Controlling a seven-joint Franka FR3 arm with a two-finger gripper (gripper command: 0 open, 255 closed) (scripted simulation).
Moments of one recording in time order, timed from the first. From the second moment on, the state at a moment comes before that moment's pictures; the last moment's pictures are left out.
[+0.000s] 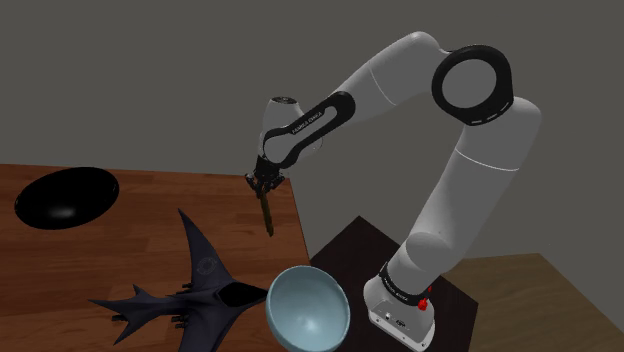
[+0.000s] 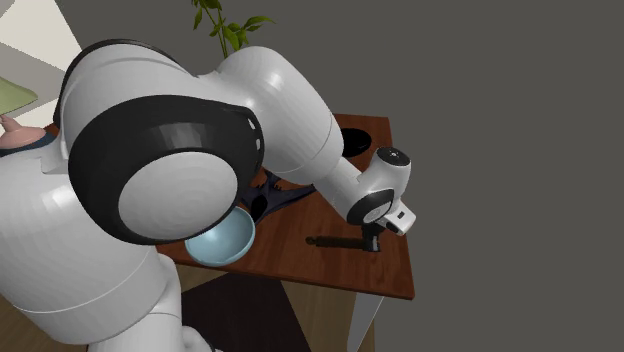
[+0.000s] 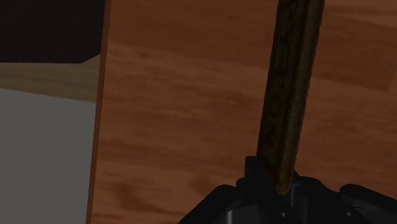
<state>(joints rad) -0.08 0.15 0.23 -2.38 0.04 2.55 0.57</state>
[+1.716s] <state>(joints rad) -0.09 -0.05 0.23 -2.30 0.09 2.27 0.54</state>
